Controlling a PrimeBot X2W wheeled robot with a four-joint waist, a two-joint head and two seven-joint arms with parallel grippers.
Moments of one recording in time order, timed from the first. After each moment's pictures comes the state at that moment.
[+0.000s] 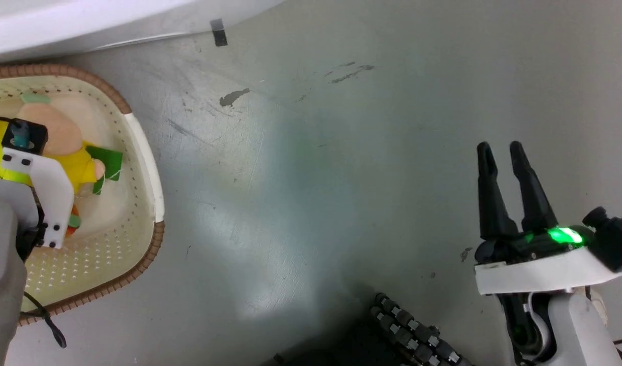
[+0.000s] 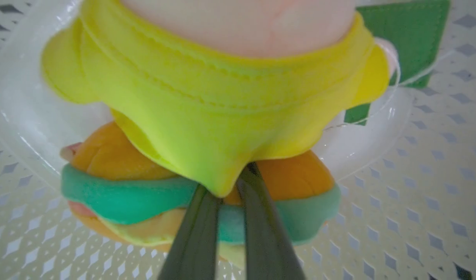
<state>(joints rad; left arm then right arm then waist) -0.77 0.58 -0.30 0.80 -0.15 -0.08 0.56 -0.24 -0.05 0.11 0.00 0.54 0.13 -0.26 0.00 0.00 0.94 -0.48</state>
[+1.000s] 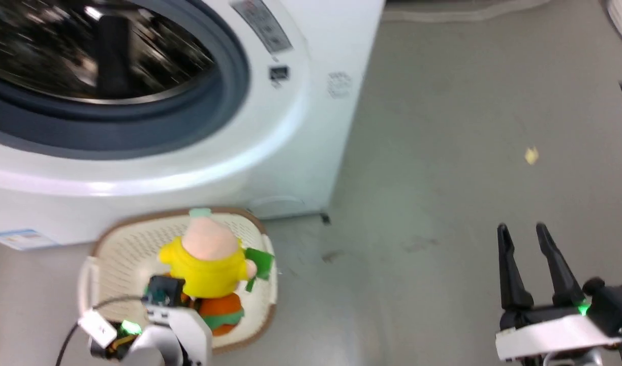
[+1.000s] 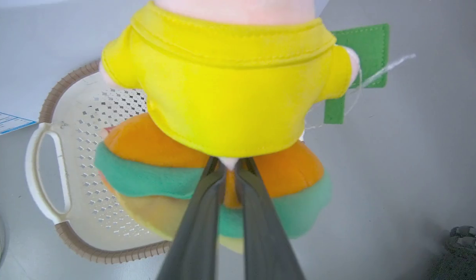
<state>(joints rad) -0.43 0.23 -0.34 0.95 -0.29 -0.09 -0.09 -0.04 -0.05 -0.02 0.04 0.27 0.13 -0.26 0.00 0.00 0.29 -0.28</state>
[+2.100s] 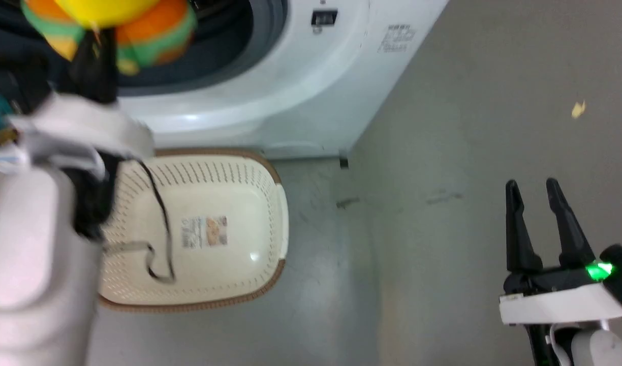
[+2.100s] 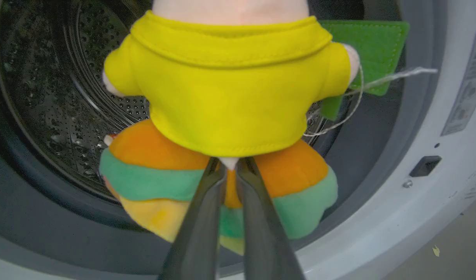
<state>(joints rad) -0.63 0.29 -0.08 0.11 -0.34 0.00 -0.03 -0.10 -0.05 -0.01 -0.04 0.28 0.13 -0.26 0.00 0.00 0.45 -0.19</state>
